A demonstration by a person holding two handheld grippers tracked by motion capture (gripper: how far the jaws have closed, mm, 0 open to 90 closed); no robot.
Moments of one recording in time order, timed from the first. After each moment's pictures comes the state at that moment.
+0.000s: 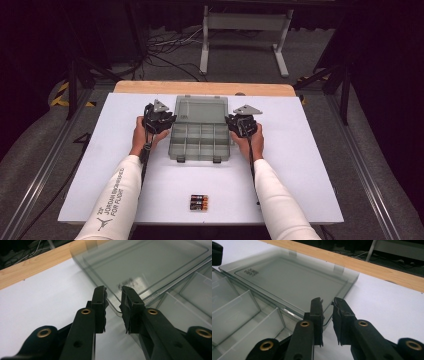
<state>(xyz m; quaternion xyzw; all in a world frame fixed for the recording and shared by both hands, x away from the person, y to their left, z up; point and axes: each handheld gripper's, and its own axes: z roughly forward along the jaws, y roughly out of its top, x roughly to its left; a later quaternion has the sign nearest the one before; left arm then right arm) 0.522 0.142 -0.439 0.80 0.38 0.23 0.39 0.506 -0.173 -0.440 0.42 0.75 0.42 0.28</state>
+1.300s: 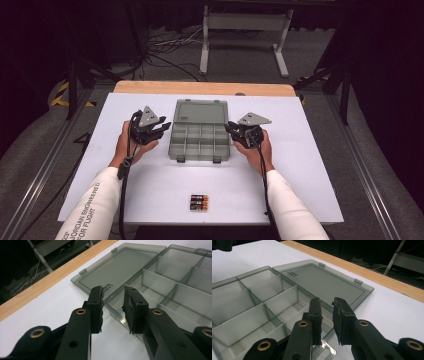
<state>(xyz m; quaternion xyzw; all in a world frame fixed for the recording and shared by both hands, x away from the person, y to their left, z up) 0.455 0.165 -0.402 0.82 0.28 0.26 0.41 0.457 -0.184 -0.418 0.34 0.78 0.46 0.26</state>
